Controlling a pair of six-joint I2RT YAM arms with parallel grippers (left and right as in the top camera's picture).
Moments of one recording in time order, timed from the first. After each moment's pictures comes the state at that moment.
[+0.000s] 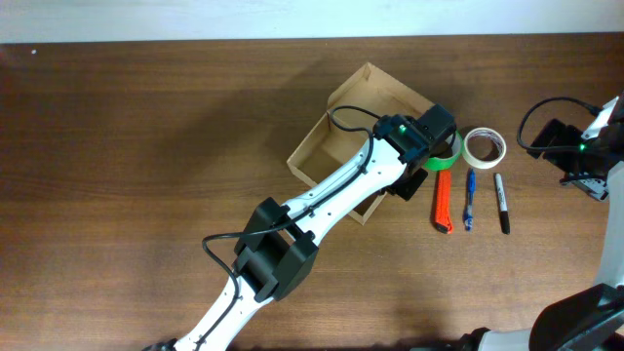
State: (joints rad) left arm -0.87 2.43 2.30 -1.23 -0.06 -0.18; right arm -0.49 1.59 1.47 -1.06 -0.10 0.19
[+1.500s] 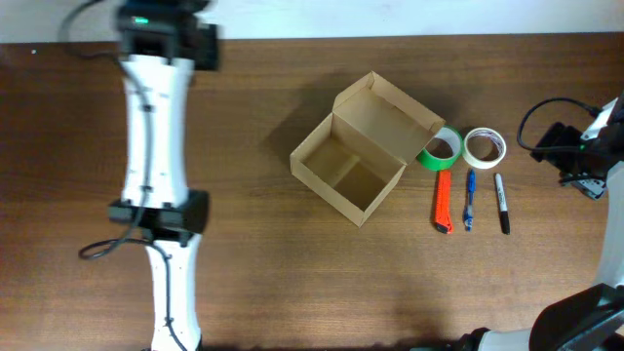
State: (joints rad) left arm -0.11 2.45 3.09 -1.68 -0.24 -0.10; right arm -0.48 1.59 1.47 -1.07 -0.10 0.21
